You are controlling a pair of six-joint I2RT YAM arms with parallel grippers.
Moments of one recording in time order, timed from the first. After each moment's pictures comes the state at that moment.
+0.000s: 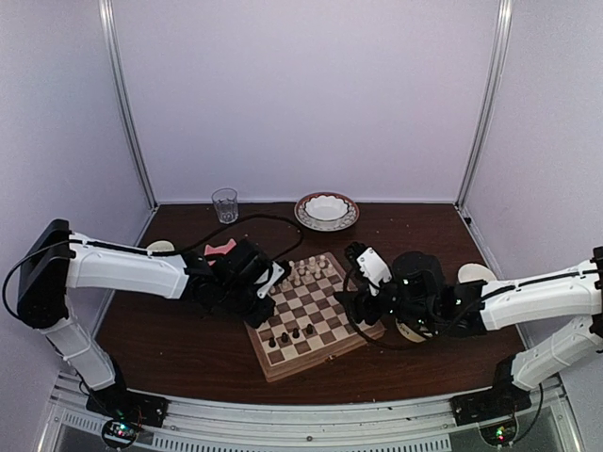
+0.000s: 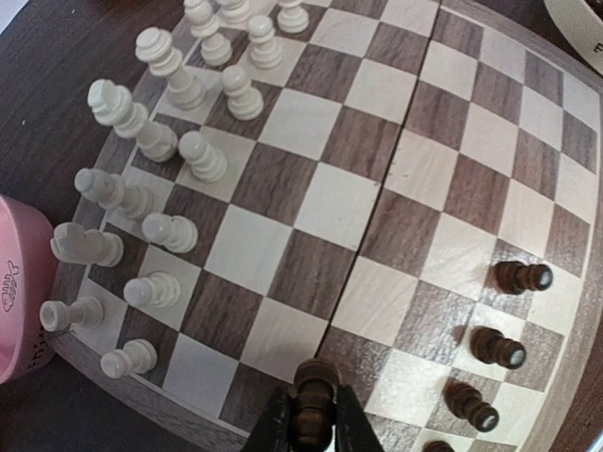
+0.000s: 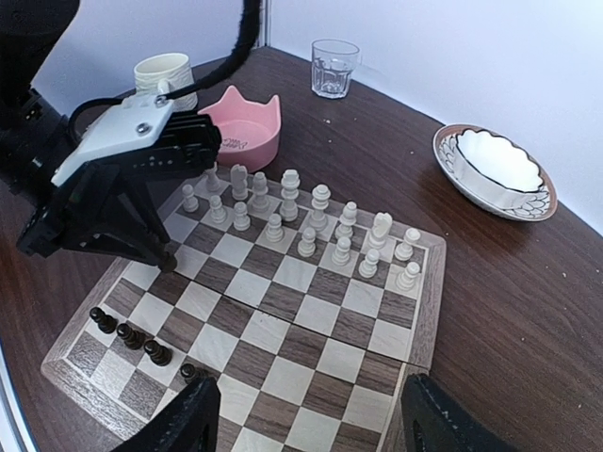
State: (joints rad) left arm -0.96 1.64 0.99 -0.34 -0.13 -0.14; right arm 1.05 1.30 0.65 0.22 0.27 0.06
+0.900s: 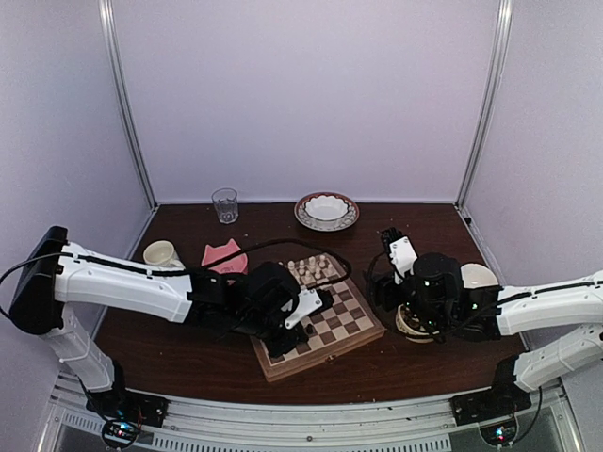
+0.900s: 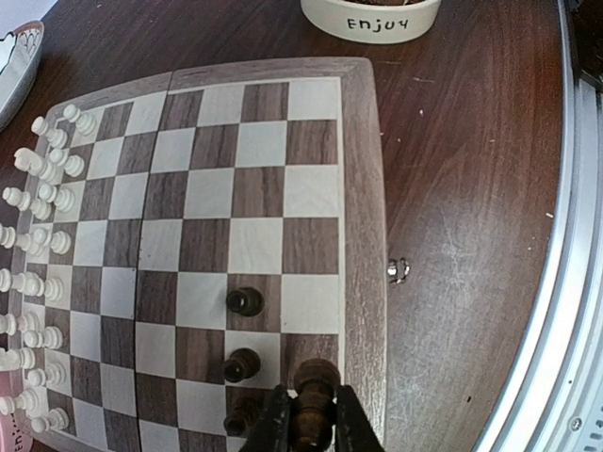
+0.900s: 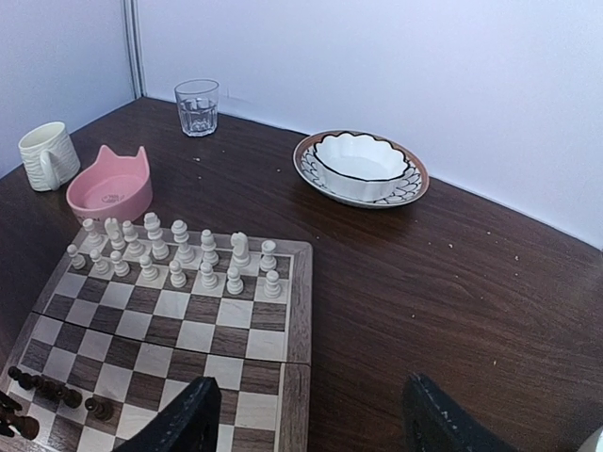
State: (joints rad) left arm -1.21 1.61 1.04 -0.32 -0.09 -0.01; right arm 1.02 1.18 0.56 0.26 0.57 0.14
